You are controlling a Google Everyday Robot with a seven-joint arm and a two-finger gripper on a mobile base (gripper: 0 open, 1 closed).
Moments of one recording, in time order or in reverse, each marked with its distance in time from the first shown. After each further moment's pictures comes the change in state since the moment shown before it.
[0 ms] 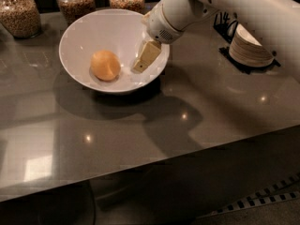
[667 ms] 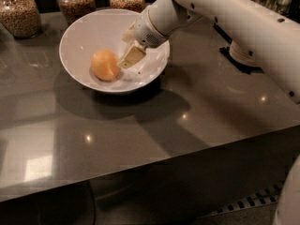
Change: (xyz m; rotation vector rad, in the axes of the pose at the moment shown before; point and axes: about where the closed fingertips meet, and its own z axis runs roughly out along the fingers) arm -0.018 0.008 0.038 -0.075 -0.063 -0.005
